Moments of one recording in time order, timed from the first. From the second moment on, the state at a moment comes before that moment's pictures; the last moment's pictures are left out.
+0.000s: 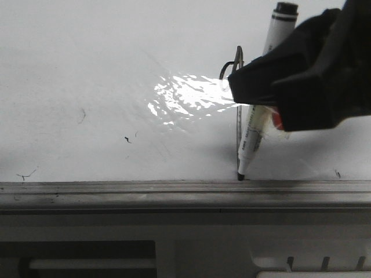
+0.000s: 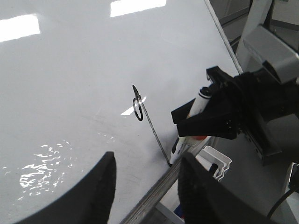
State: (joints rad) left arm -0.32 0.63 -0.55 -1.24 0.71 1.21; right arm 0.81 1.05 -0.39 0.50 -0.29 -0.62
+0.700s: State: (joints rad) left arm -0.47 0.82 -0.55 -1.30 0.88 1.50; right arm 0.92 0.92 -0.65 0.50 0.05 -0.65
